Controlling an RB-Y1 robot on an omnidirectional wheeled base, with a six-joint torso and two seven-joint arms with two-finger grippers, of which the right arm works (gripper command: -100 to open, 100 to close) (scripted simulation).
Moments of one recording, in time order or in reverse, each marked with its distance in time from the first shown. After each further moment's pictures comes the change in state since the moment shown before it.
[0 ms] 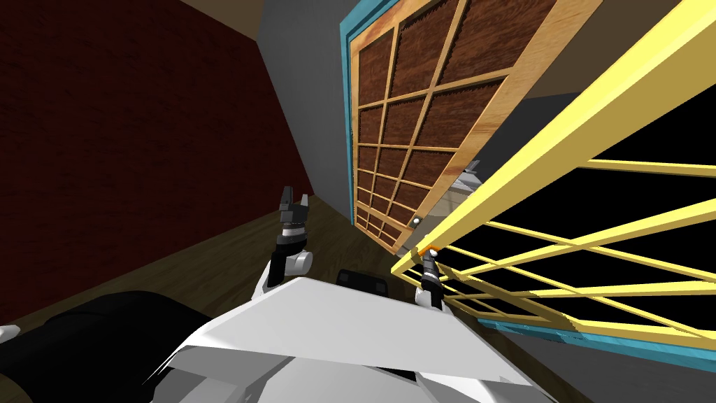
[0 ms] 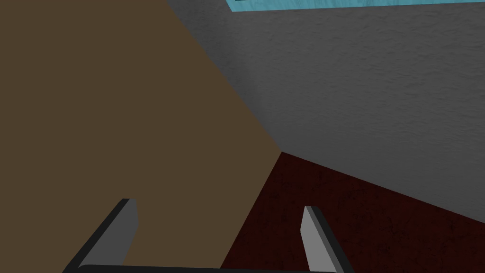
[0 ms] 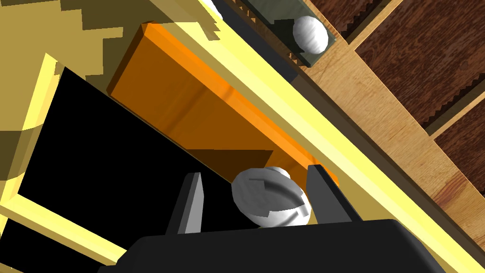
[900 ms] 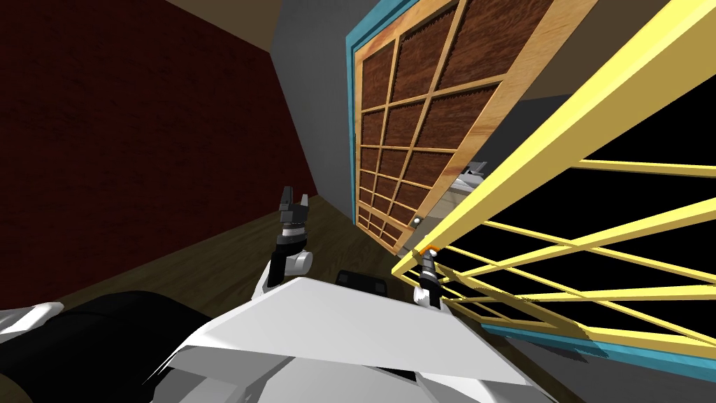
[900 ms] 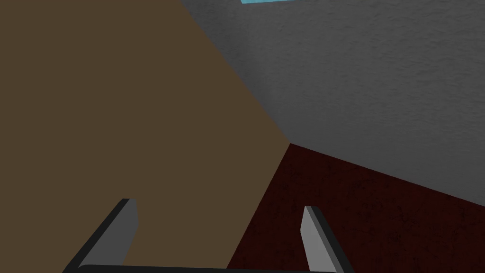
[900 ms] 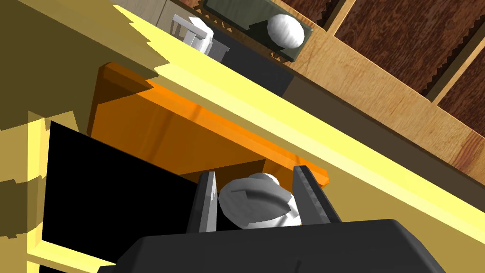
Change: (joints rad) arm 0.018 0.011 0.069 -0.040 -0.055 0.020 -0.181
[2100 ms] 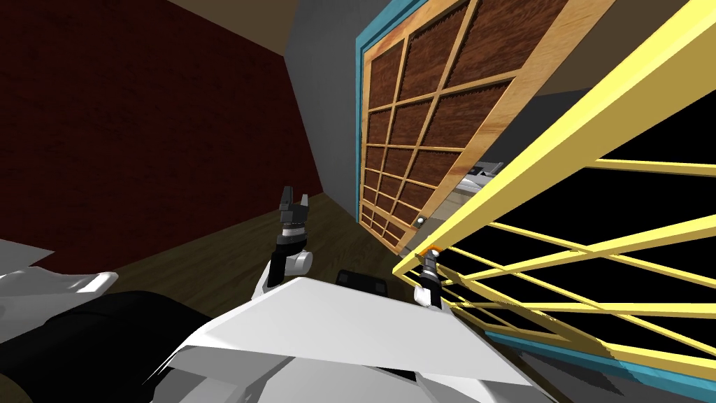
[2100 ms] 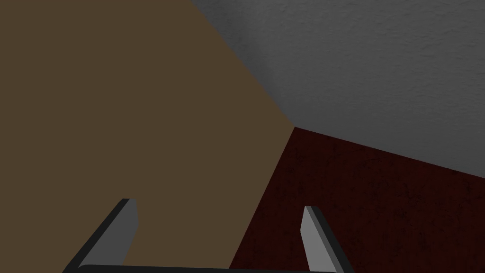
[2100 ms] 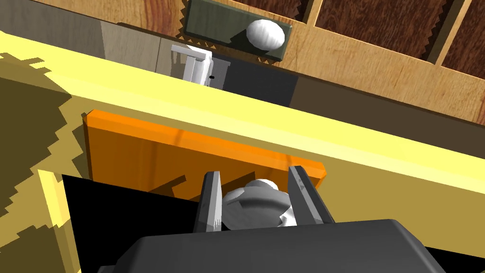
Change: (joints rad) arm 0.005 -0.025 0.071 0.004 -0.094 -0.005 -0.219
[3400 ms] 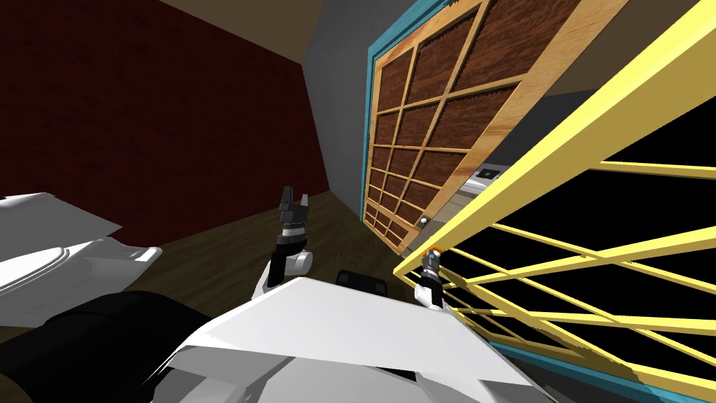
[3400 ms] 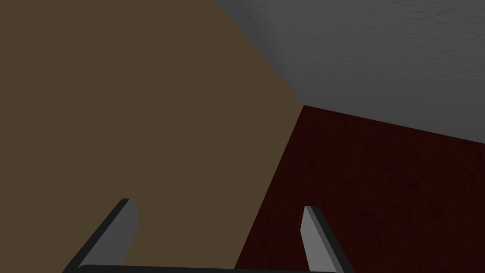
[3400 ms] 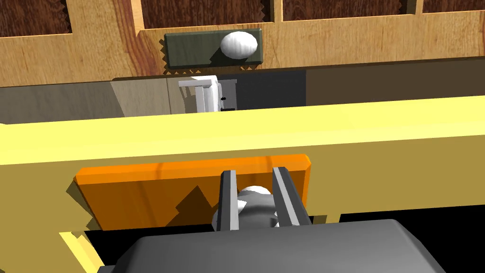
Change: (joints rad) arm 0.003 -0.033 0.098 0.009 -0.132 -0.015 -0.273
